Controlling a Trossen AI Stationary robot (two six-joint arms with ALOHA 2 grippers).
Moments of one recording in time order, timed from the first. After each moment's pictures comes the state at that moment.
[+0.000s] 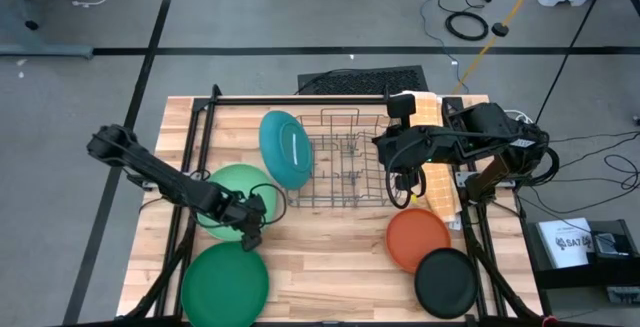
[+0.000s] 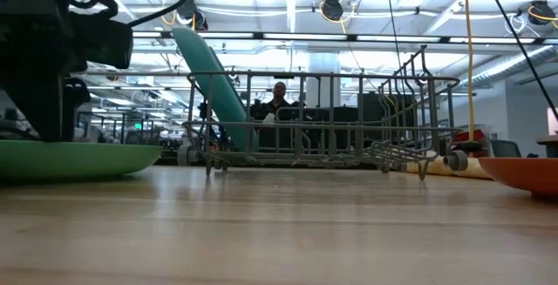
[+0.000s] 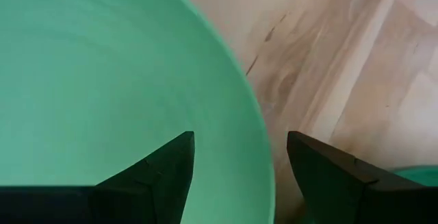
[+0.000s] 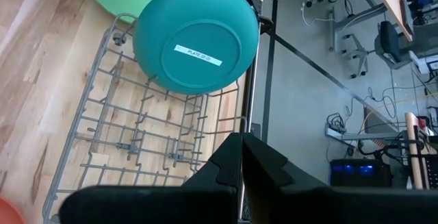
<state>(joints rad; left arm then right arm) -0.43 1.29 0.64 -0.54 -0.05 -0.90 0.24 1.69 2.35 -1.54 0.57 -0.30</state>
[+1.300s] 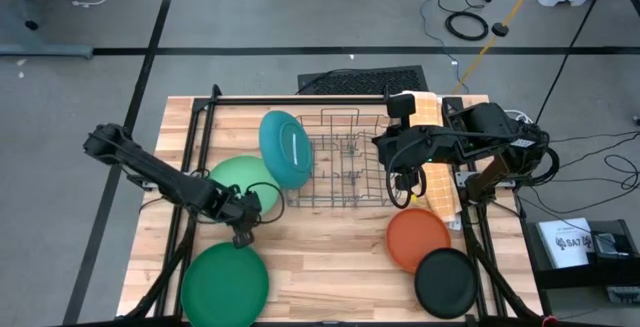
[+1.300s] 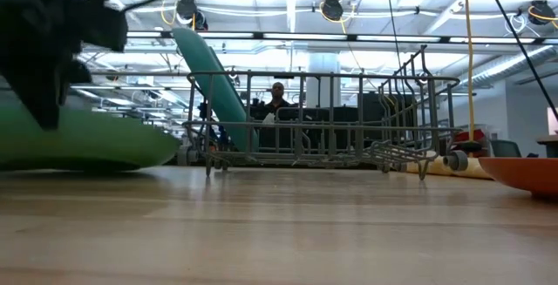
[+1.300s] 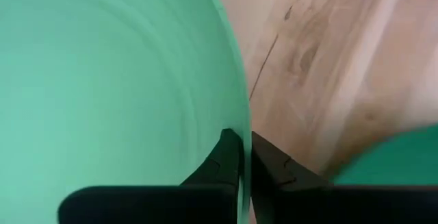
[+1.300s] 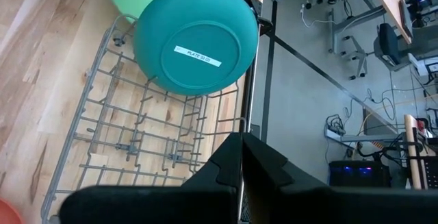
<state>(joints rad) -0.43 1.21 0.71 -0.77 -0.05 -0.80 0.24 1.69 2.35 -1.54 0.57 -0.31</state>
